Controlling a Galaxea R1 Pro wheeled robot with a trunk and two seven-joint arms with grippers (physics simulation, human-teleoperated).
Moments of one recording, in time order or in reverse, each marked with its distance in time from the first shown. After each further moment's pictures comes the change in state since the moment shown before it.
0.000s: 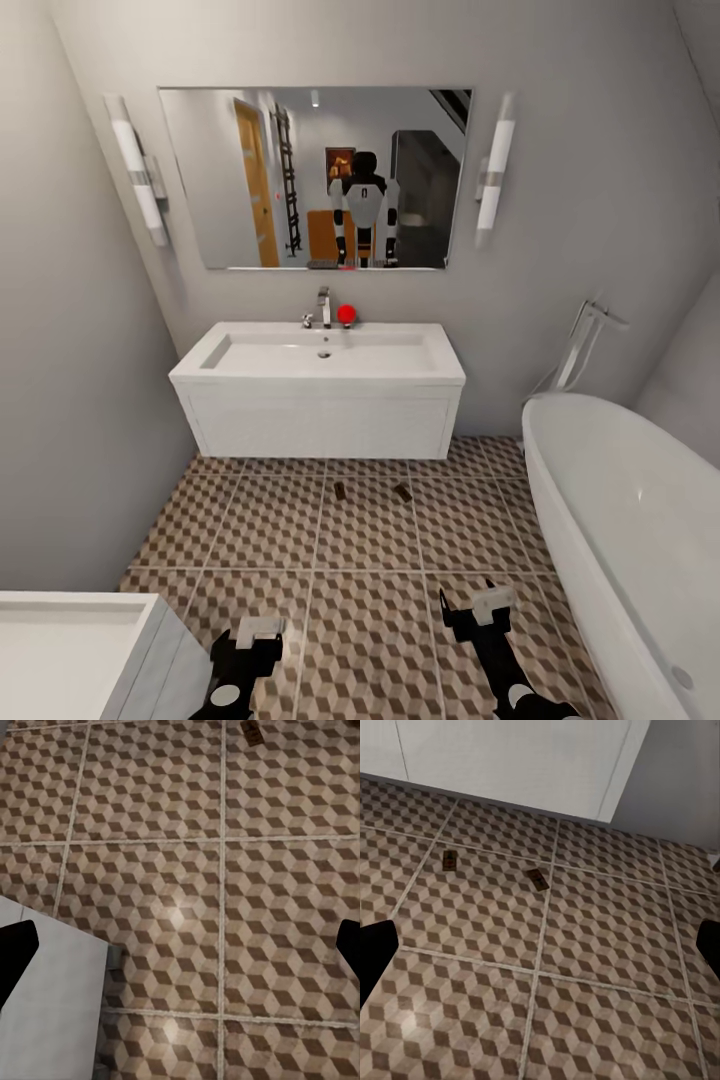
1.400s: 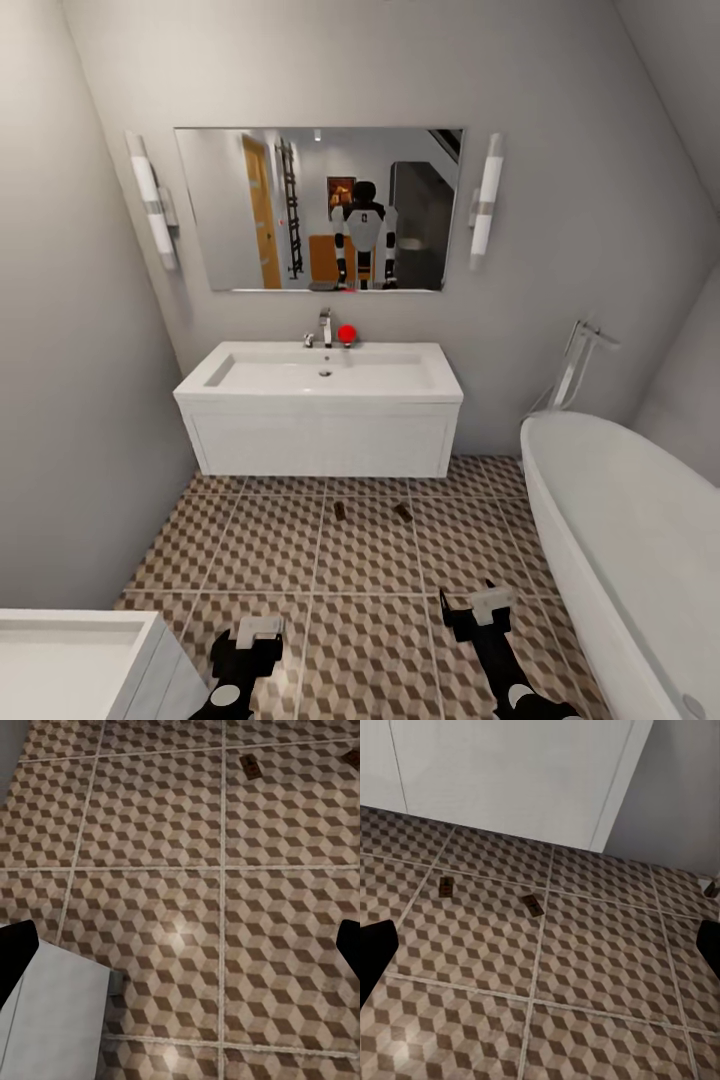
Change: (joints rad) left arm 0.000 0.000 0.000 0.000 0.000 0.000 0.000; right arm 0.000 0.000 0.000 0.000 0.000 0.000 -0.001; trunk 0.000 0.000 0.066
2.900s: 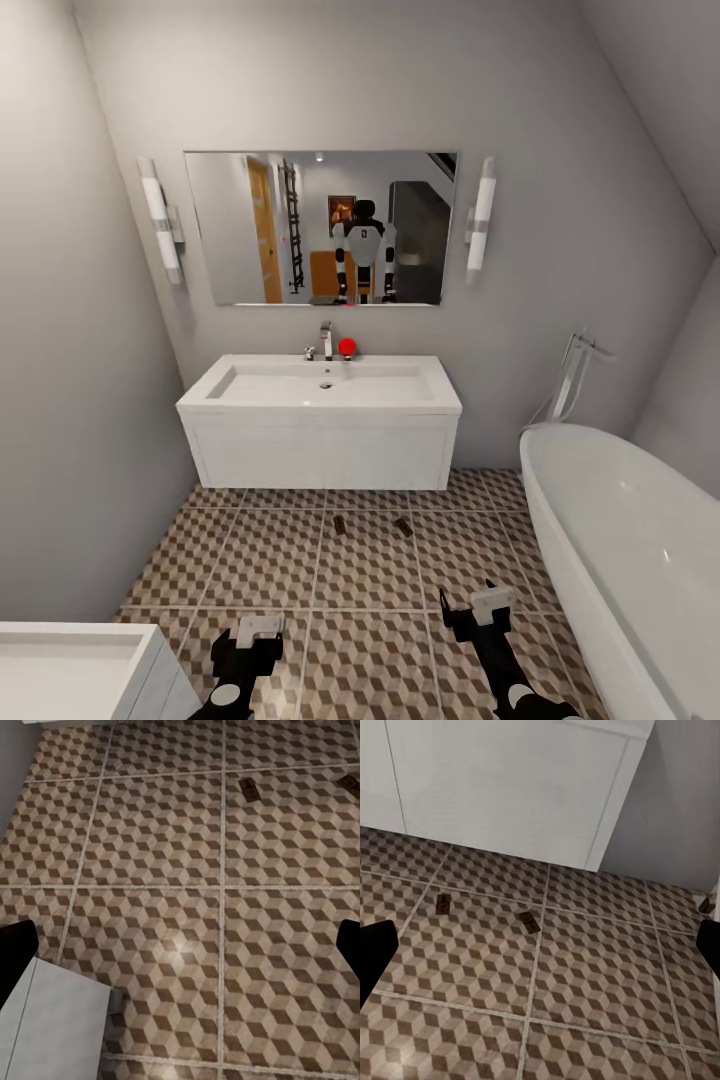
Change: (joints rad) left arm 0.000 -0.001 0.002 -0.003 0.000 0.000 0.000; right arm 0.000 0.000 0.000 0.000 0.000 0.001 -0.001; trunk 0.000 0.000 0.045
